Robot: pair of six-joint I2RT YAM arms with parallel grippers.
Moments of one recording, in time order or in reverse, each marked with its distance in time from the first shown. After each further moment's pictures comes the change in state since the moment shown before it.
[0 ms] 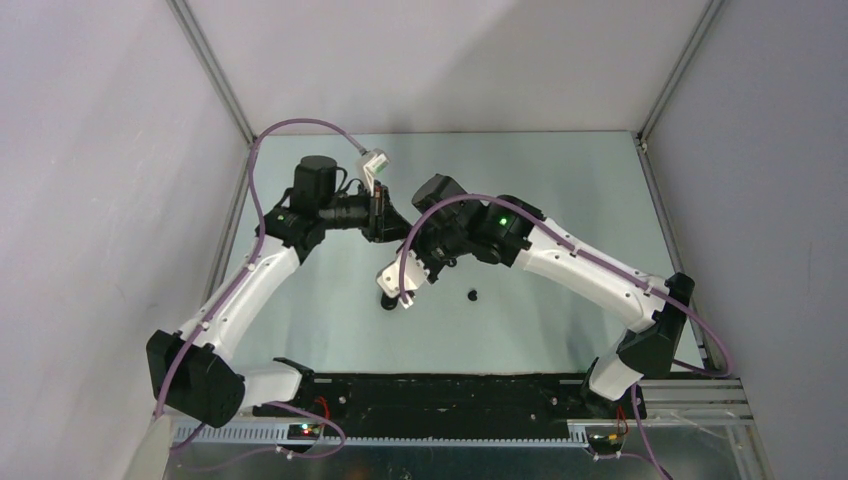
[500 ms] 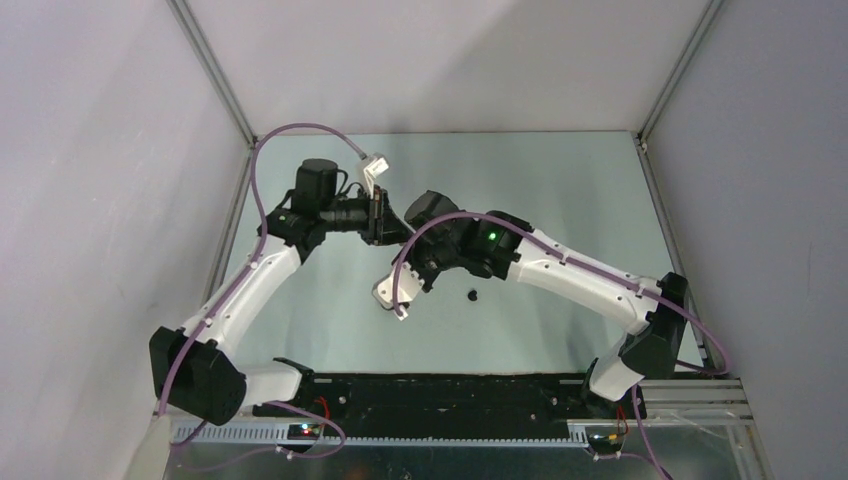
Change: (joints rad) left arm 0.013 0.006 -0.020 -0.010 0.014 -0.008; right arm 0.040 -0.010 -0.104 0.109 0.084 -0.023
